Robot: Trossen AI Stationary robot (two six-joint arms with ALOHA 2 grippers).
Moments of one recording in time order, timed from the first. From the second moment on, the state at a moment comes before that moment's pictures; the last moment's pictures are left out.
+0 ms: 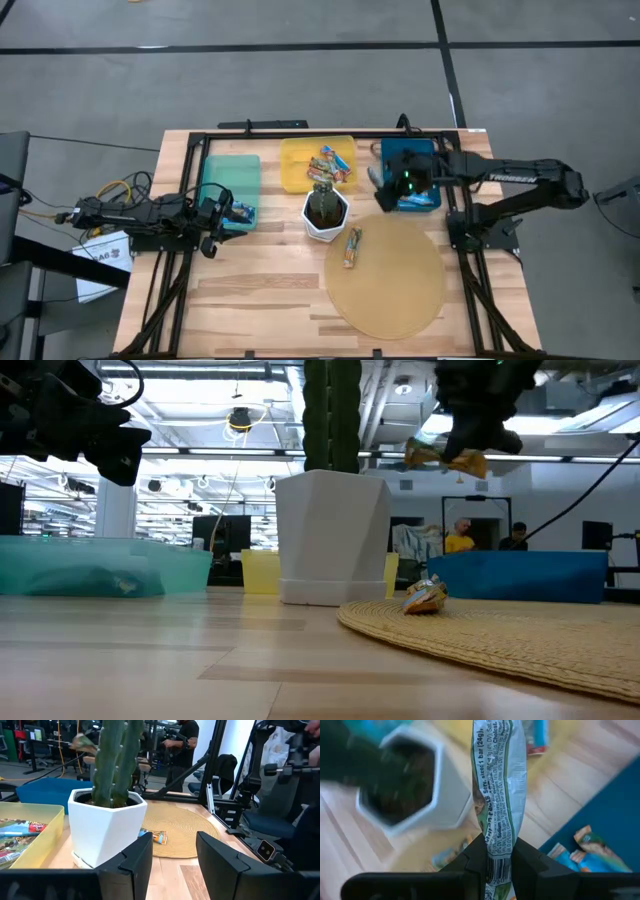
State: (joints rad) left arm -0.08 0.04 0.01 0.05 0.09 -0.15; right arm -0.14 1.17 1.04 -0.84 0.08 0.61
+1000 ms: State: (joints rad) left arm -0.08 0.04 0.01 0.05 0.09 -0.15; right arm -0.64 1.37 1.06 -0.91 -0.13 0.37
